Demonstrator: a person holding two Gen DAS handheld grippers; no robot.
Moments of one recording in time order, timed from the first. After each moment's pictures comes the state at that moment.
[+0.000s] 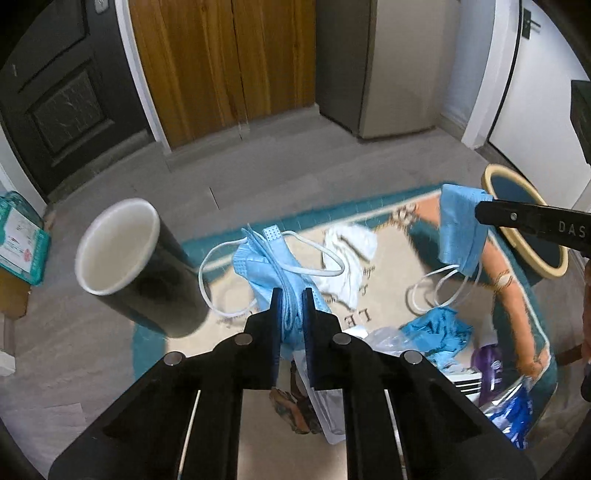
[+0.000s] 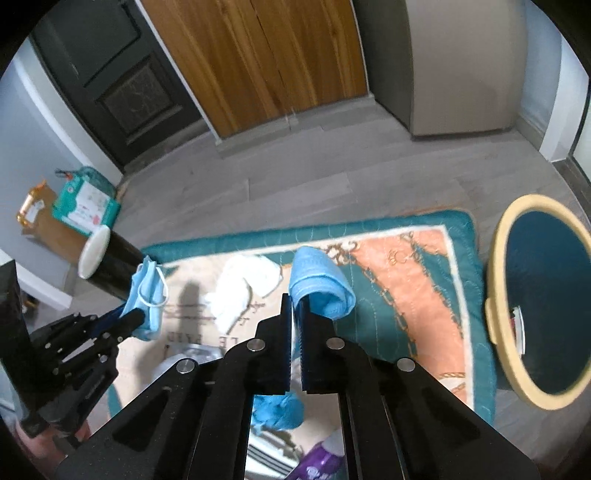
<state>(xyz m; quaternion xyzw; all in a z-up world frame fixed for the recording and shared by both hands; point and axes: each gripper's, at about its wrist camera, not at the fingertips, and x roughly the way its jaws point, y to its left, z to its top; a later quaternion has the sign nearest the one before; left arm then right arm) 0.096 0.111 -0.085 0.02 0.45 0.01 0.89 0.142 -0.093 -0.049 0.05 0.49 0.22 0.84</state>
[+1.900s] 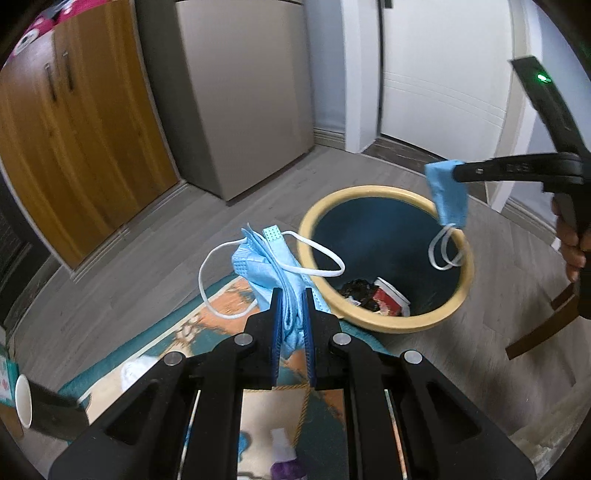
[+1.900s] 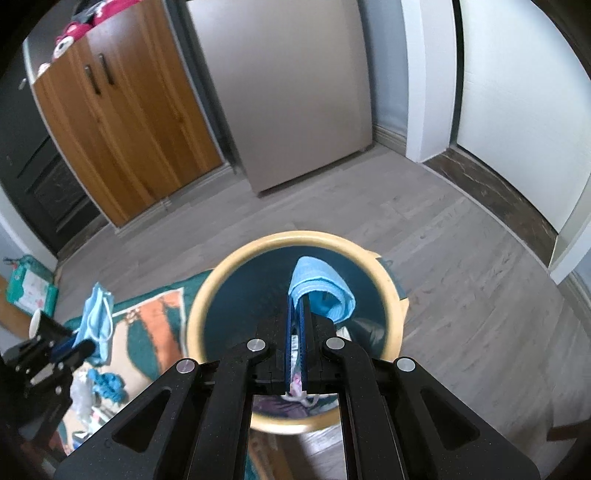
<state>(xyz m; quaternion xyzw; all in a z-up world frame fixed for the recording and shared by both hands) 0.139 -0.141 -0.056 0.13 0.38 -0.17 0.90 0.157 -0.385 -0.025 0.10 0.43 0.04 0.90</state>
